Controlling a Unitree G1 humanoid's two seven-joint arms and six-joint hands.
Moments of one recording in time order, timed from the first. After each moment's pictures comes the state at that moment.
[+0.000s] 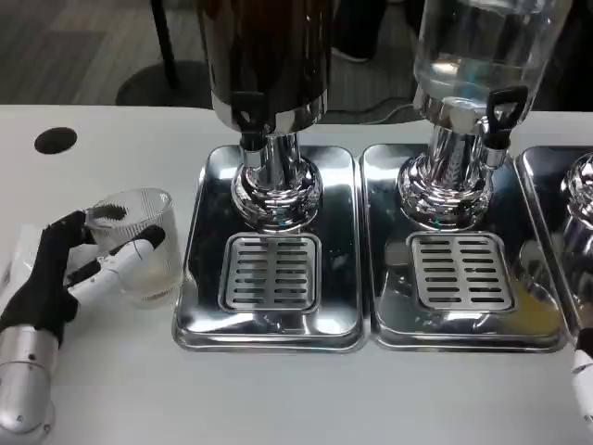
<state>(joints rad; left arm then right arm) -0.32 0.41 0.02 0.91 0.24 -0.44 0.18 0.65 -0.27 -0.13 -0.31 -0.56 -0.41 -0.28</state>
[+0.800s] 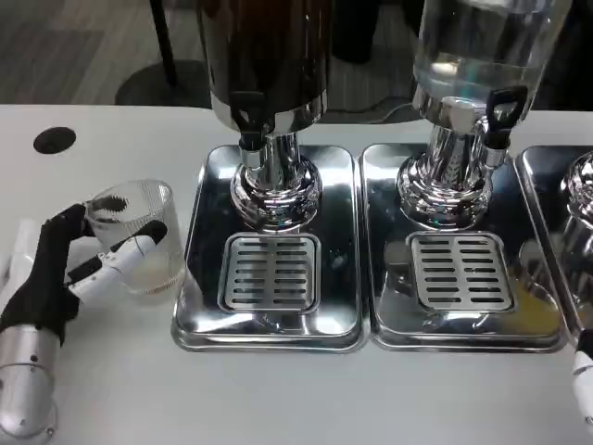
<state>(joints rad) -0.29 0.41 0.02 0.83 0.25 -0.44 0.21 0.66 -0.26 -0.14 -0.31 -0.56 -0.42 -0.28</state>
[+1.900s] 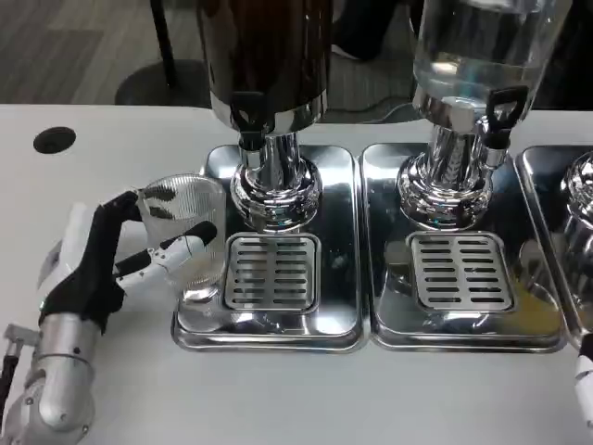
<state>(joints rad) -0.29 0.37 -0.05 0.76 0.37 -0.44 0.26 0.66 -0.25 -0.15 -0.30 -0.56 -0.44 -0.28</state>
